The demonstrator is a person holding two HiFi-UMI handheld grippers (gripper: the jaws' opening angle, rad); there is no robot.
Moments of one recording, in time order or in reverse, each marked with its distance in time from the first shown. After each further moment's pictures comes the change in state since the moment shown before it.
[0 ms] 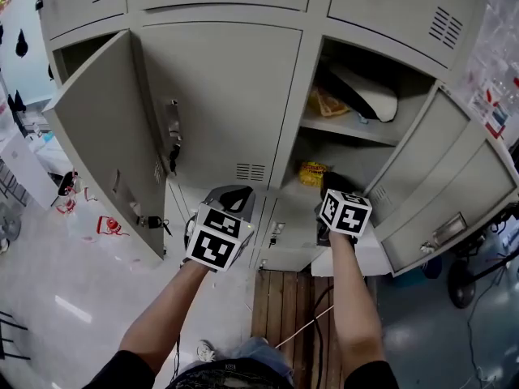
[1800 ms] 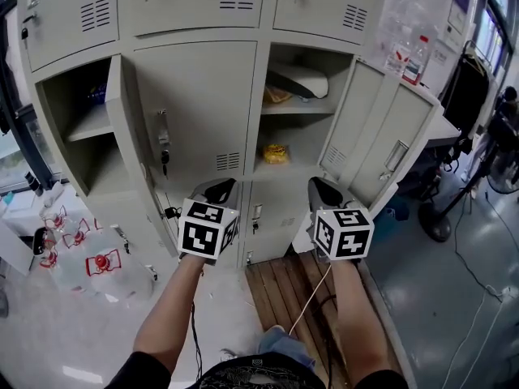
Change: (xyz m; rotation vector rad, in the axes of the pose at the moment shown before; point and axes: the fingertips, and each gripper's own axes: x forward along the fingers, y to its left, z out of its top) left arm -0.090 -0.018 0.018 -0.011 -0.151 -0.218; right arm -0.227 0.104 0.032 -0.132 -0.115 -0.141
